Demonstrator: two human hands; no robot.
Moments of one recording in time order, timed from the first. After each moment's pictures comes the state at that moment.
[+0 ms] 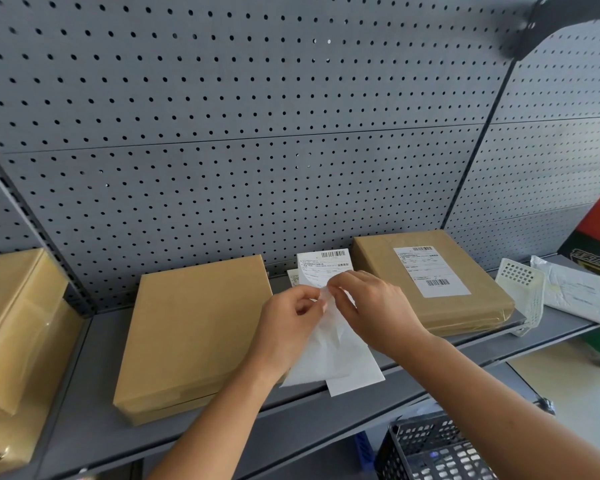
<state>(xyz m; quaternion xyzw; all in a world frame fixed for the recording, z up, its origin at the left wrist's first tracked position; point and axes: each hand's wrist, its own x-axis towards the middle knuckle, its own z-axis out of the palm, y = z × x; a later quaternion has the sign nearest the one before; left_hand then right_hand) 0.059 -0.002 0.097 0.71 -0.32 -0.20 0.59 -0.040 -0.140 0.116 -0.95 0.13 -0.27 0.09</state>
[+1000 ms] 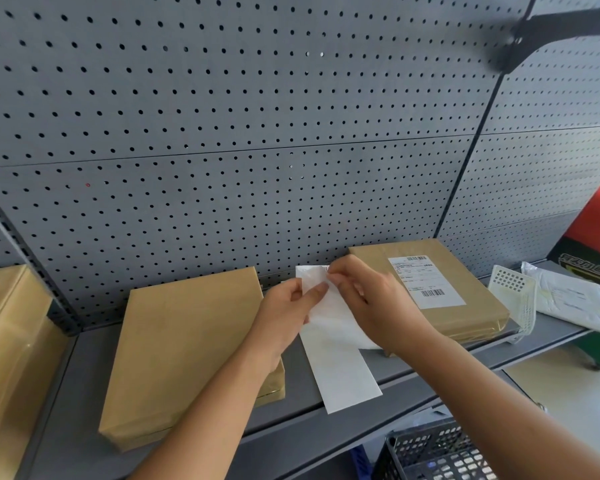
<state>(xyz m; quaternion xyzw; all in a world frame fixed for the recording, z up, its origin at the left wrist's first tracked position) 0.079 -0.027 0.120 0.67 -0.25 -0.31 0.63 -0.040 -0.144 0.153 -0.92 0.14 -0.27 0.24</state>
